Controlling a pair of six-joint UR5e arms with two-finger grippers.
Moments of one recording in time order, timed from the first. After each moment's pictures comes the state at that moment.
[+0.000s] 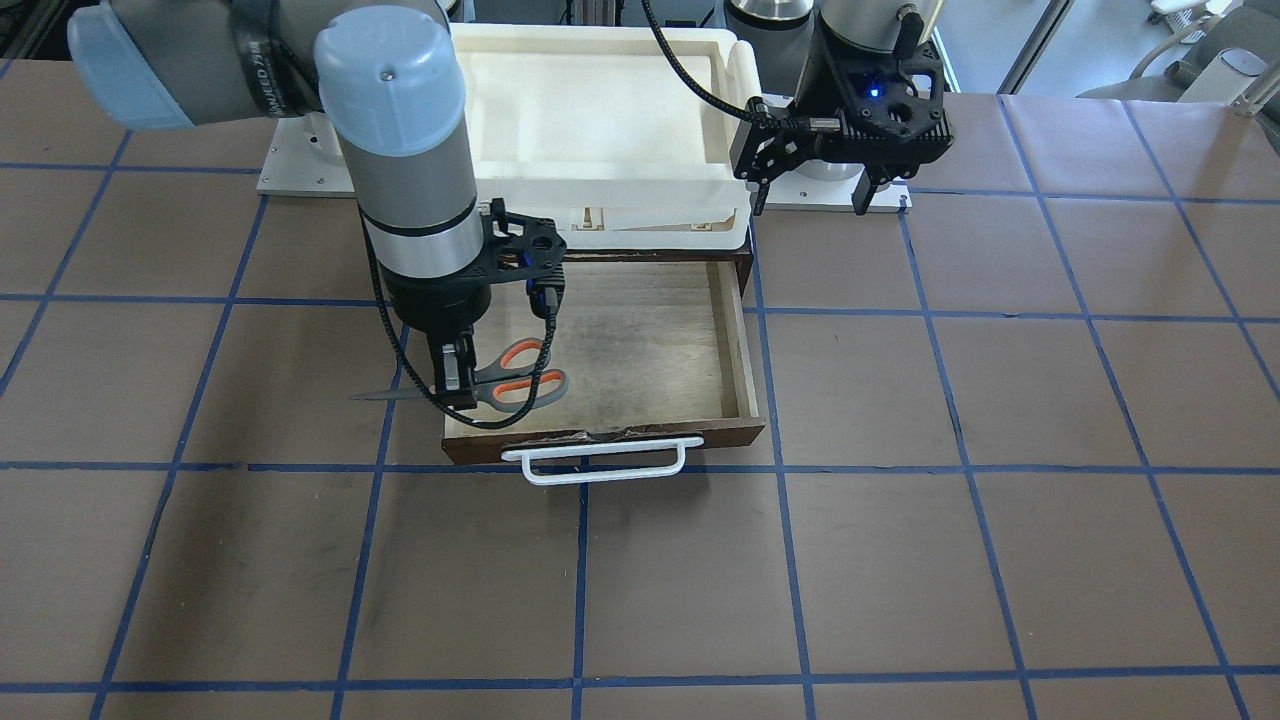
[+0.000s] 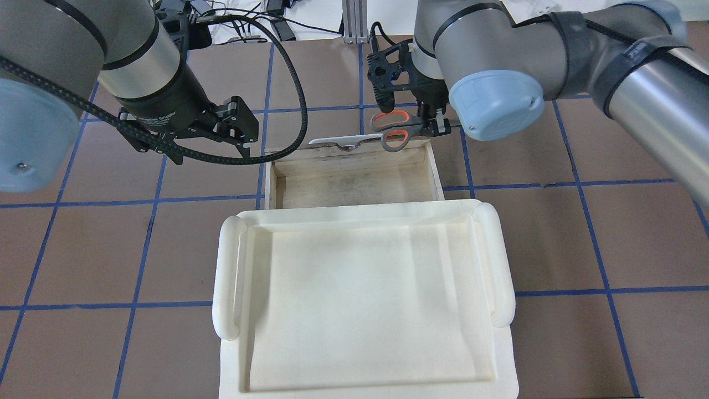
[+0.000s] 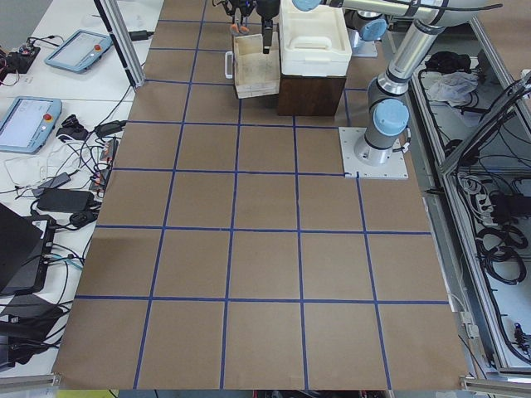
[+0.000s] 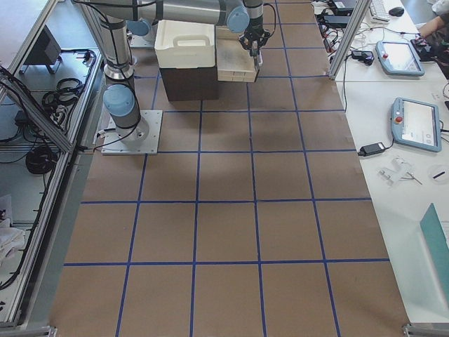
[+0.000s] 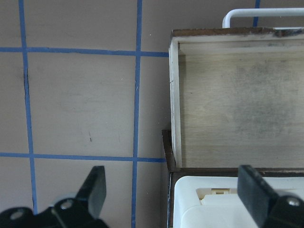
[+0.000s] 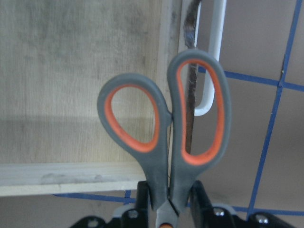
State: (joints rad) left arm -1.68 -1.48 -1.62 -1.57 1.57 -0.16; right arm 1.84 -1.34 1.58 -1.93 -1.62 -1.47
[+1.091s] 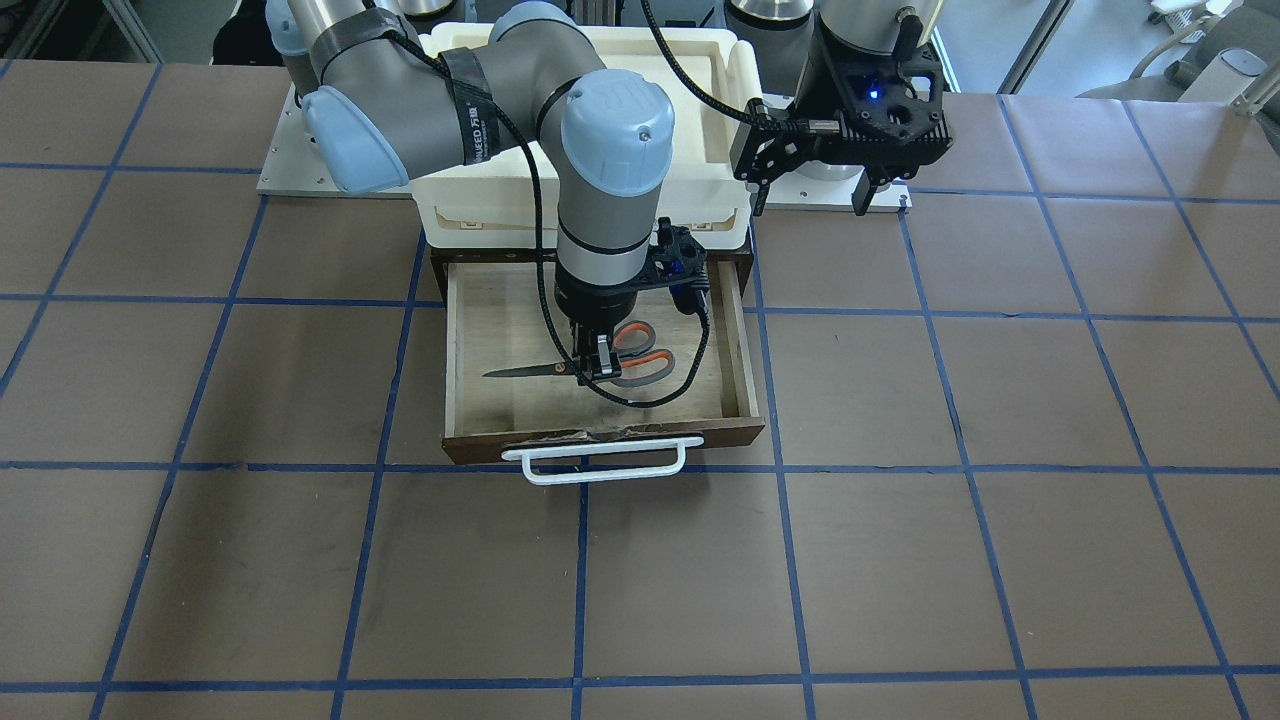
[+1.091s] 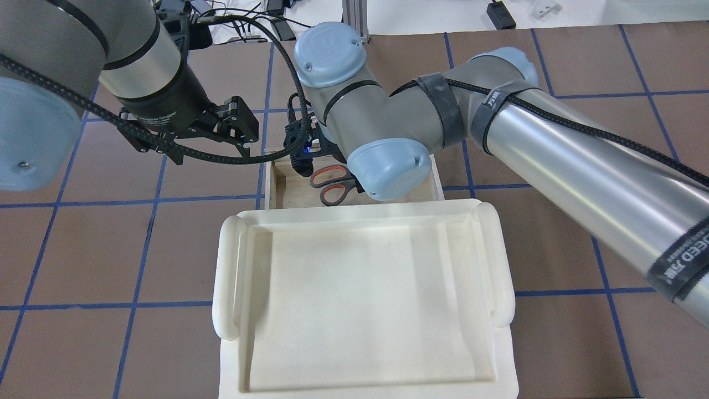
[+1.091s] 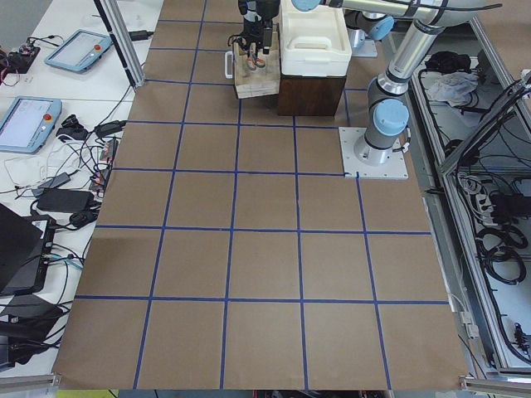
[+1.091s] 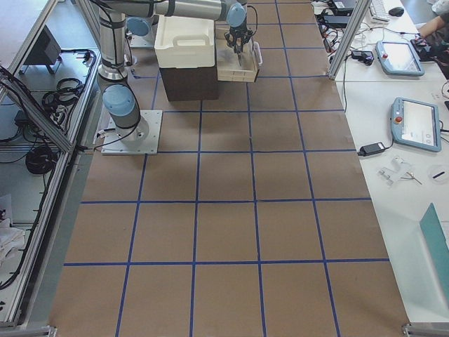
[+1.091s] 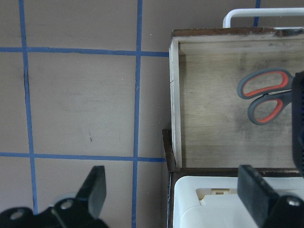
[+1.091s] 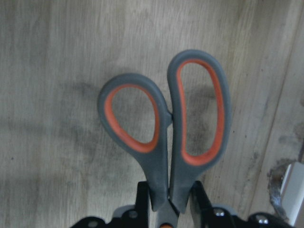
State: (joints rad) left arm -1.68 -1.48 -1.62 -1.57 1.58 -0.16; right arm 2.04 -1.22 1.58 -1.93 -1.67 -1.32
